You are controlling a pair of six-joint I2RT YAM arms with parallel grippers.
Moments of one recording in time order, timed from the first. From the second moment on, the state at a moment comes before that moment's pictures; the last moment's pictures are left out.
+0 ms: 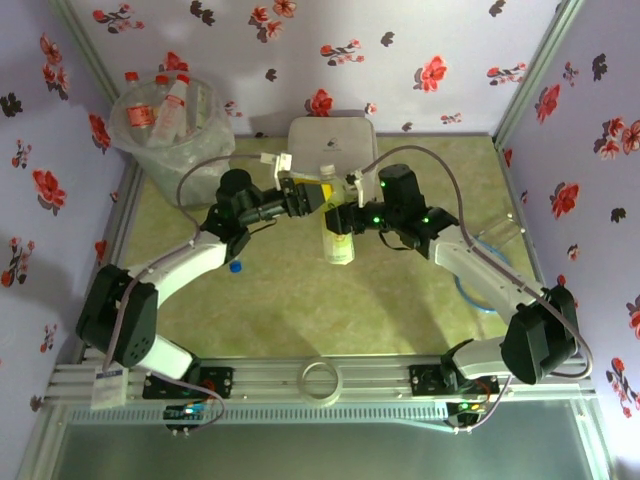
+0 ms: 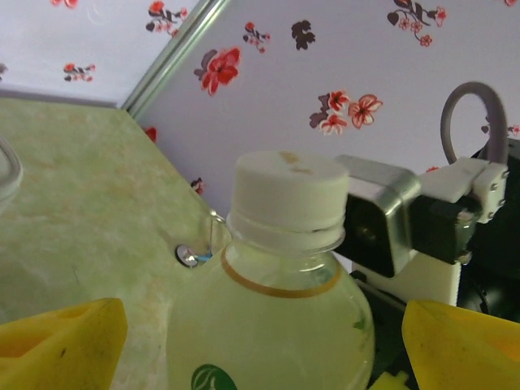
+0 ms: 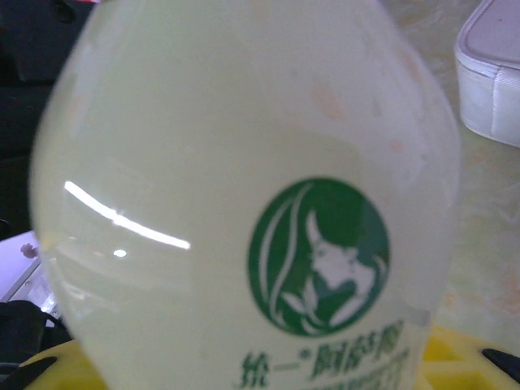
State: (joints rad) left arm -0.55 1.50 0.95 0.56 0.67 -0.76; right arm 0.57 1.37 1.09 -0.27 -0.55 0.27
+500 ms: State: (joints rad) left arm -0.55 1.55 0.95 0.64 0.75 -0.84; right arm 0.60 1.40 1.12 -0.27 -0.55 0.26
